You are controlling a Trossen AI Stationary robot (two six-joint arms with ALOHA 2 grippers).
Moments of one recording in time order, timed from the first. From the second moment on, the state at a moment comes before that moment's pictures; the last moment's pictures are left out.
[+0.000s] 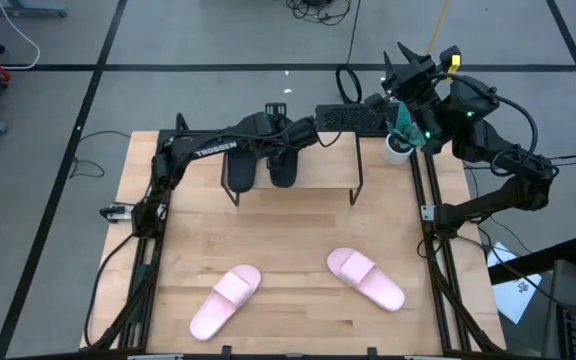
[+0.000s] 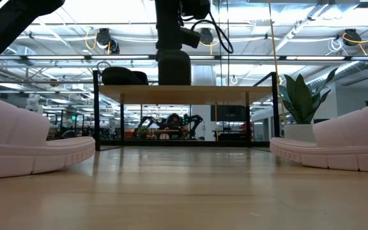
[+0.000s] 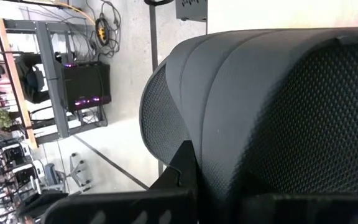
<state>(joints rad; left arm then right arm) 0.29 2.11 2.18 -1.31 -0.67 0.40 -0.19 1.23 1.63 -0.13 0.97 -0.77</state>
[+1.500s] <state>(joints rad) 0.25 1.83 1.73 -0.99 -0.64 0.53 -0.19 1.23 1.63 -0.11 0.99 -0.72</state>
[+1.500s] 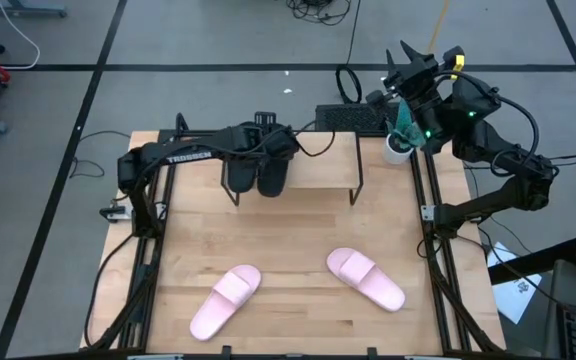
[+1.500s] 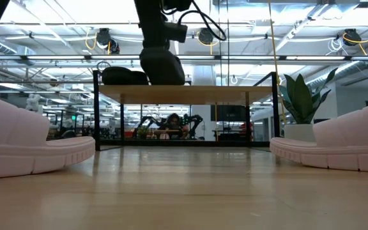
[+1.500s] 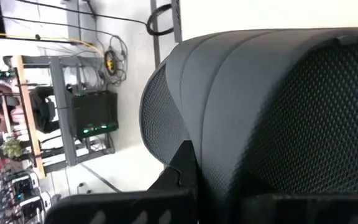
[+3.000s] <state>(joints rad) 0.35 1.88 1.73 -0.97 -0.60 0.50 -0.19 1.23 1.63 -0.11 0.99 -0.70</state>
